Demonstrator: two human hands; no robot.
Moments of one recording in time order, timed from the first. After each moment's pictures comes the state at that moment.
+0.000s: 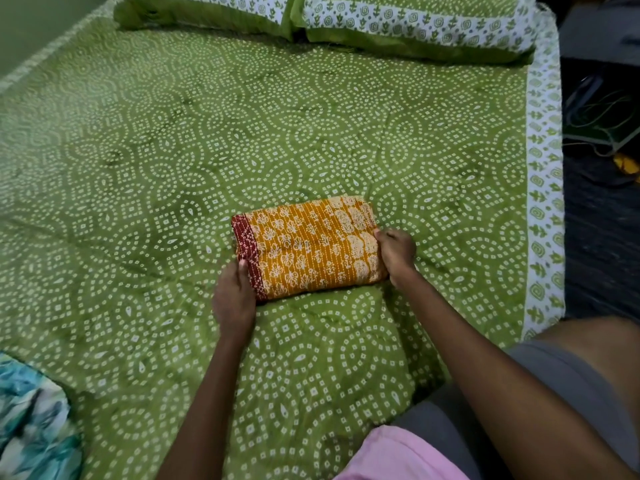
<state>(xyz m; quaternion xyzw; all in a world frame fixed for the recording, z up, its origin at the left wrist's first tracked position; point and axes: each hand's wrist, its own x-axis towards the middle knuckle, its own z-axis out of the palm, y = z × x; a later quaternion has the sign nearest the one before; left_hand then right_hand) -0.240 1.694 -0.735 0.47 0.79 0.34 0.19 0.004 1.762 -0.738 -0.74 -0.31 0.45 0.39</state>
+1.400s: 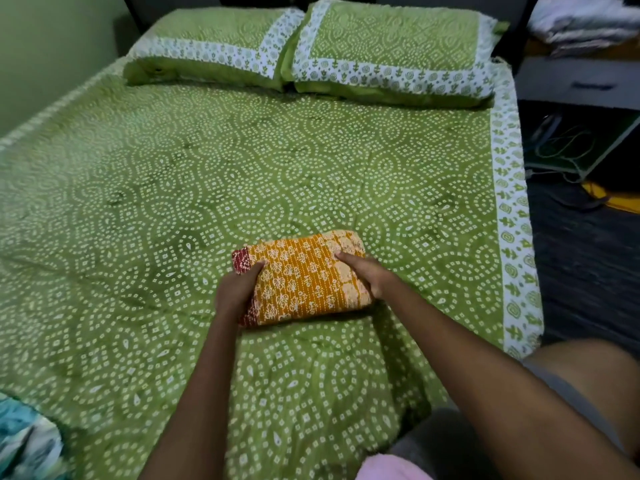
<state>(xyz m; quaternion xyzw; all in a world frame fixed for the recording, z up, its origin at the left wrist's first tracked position) -0.235 1.749 -0.700 0.34 0.80 0.29 0.41 -0.001 1.776 -0.723 -0.65 -0.27 0.66 0.27</state>
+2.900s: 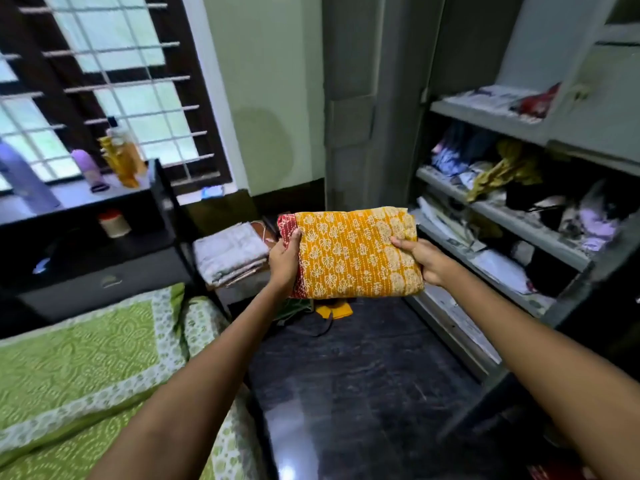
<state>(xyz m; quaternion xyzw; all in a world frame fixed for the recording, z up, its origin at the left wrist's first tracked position) 0.563 1.931 -0.214 0.62 0.33 0.31 0.63 0.732 1.747 -0.187 -0.67 -0.11 0.39 0.62</state>
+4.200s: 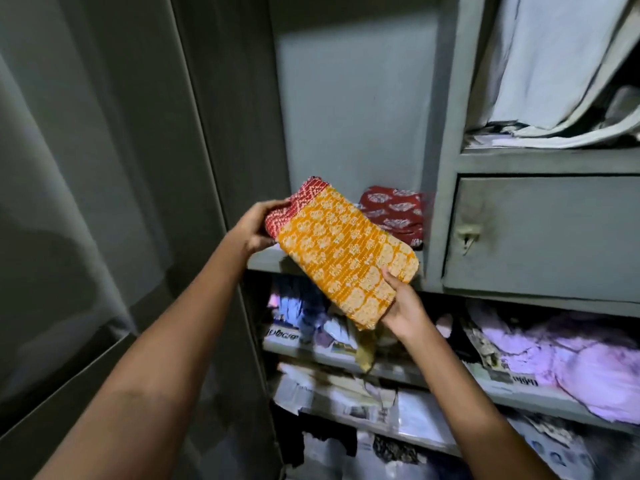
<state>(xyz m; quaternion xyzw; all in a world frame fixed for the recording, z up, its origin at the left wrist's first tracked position) 1.354 2.054 -0.017 0.58 -0.04 -0.15 0.80 1.244 1.835 -0.123 -0.36 0.13 0.00 0.92</state>
